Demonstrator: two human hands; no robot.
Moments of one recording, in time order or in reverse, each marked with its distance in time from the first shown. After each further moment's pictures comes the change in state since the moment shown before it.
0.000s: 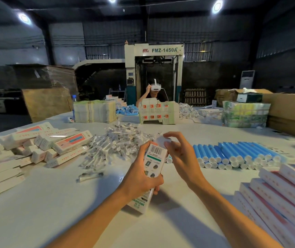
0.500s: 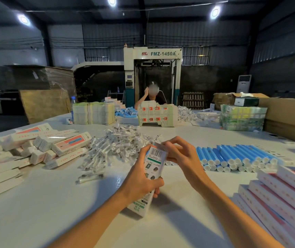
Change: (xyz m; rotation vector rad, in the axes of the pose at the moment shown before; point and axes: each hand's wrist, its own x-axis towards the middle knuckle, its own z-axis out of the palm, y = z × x) left_hand -0.002 0.003 0.000 0.000 0.001 -0.019; right_hand 0.006 -0.004 -0.007 0.225 -0.075 0.190
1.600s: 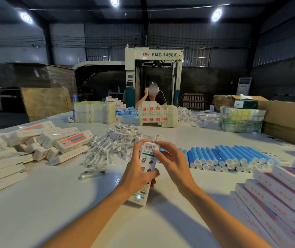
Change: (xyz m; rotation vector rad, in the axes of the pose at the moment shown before) left_hand 0.004 -0.004 -0.008 0.011 0.163 0.052; right_hand -0.010 0.012 0.033 -0.063 0.090 -0.052
